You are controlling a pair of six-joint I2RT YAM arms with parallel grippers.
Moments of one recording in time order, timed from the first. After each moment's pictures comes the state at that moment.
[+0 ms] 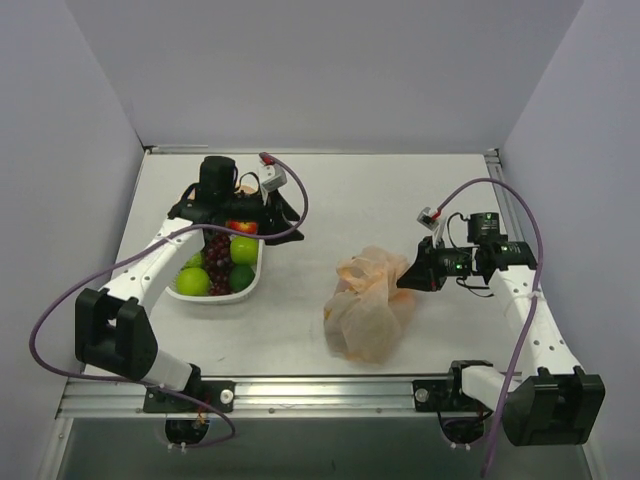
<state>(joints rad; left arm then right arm) -0.34 1.48 1.16 -0.18 1.05 0.15 0.02 1.09 0.90 -0.91 -1.00 -0.40</state>
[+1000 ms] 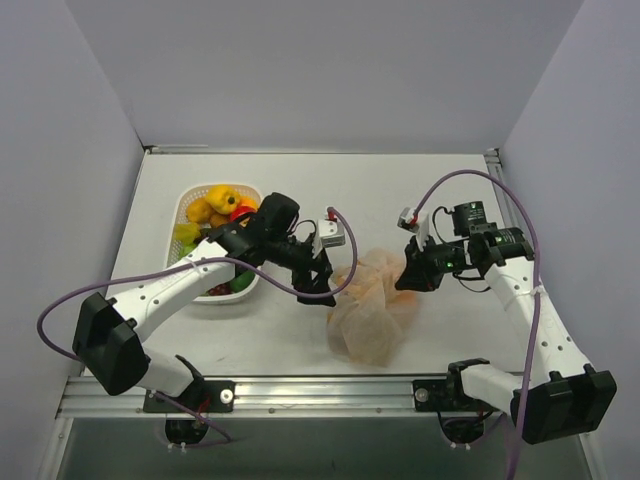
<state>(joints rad) -0.74 1.43 1.22 -0.59 0.81 0.24 0.18 1.12 1.07 -1.09 -0.79 -0.57</state>
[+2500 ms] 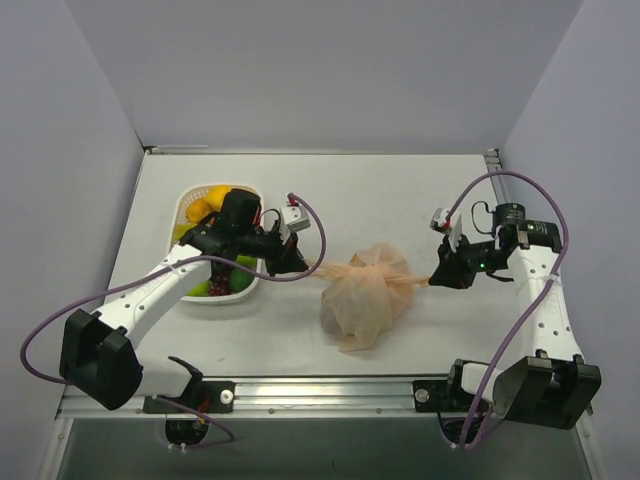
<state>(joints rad) -0.52 1.34 1.07 -0.46 0.77 0.27 -0.16 1.19 1.12 -1.32 -0.79 -1.06</state>
